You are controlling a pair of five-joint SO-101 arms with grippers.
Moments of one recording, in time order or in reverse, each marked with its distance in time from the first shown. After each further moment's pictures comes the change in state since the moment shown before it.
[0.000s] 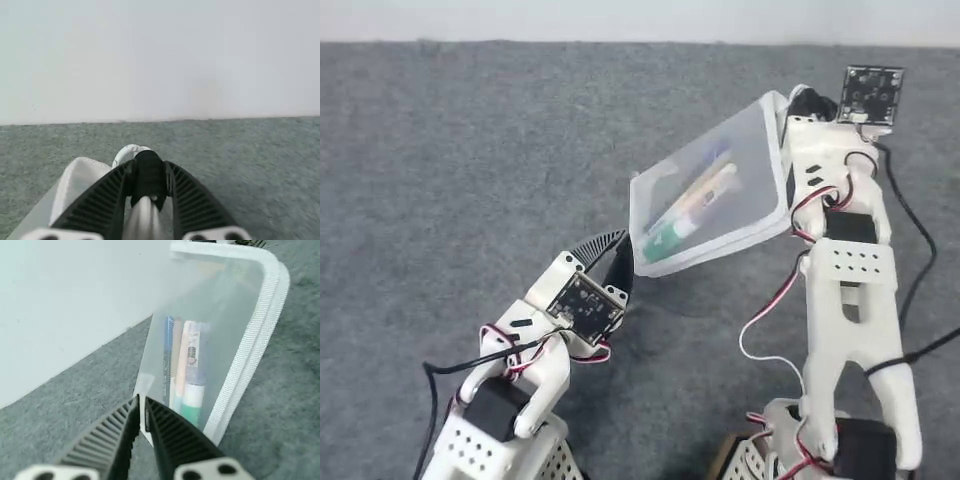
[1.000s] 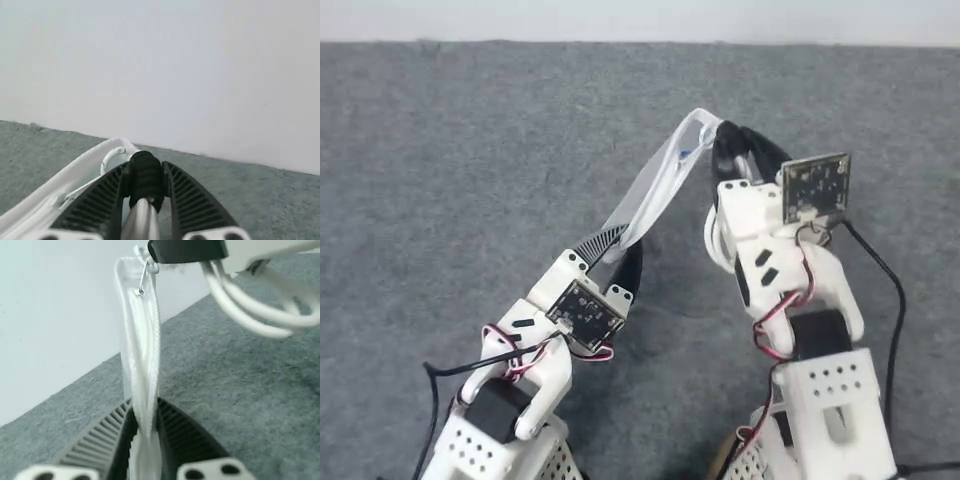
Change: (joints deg) left arm 0.8 -0.4 0.3 -2.6 0.0; right arm -14.9 -34.6 18.8 5.5 0.1
